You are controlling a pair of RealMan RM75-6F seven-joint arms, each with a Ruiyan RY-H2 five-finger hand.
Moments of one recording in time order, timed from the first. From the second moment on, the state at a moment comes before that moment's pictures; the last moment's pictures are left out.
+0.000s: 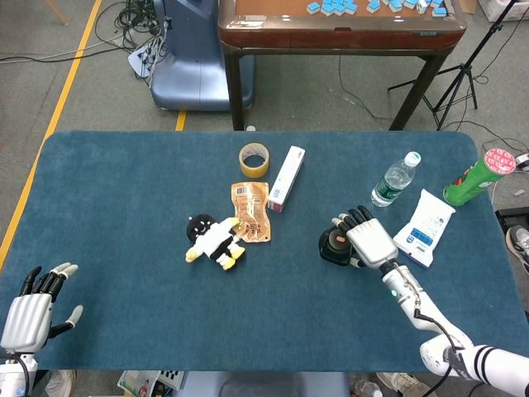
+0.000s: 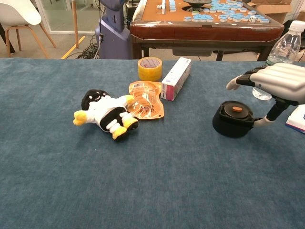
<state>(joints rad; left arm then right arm) -0.04 -1.25 -0.02 -1.57 1.51 1.53 0.05 0.57 -1.43 0.12 -1.39 -1.39 0.99 -0.41</state>
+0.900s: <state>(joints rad) -0.03 -1.25 -0.02 -1.55 1.50 1.54 0.03 0.64 -1.43 0.04 -1.55 -1.55 1.00 -0.29</state>
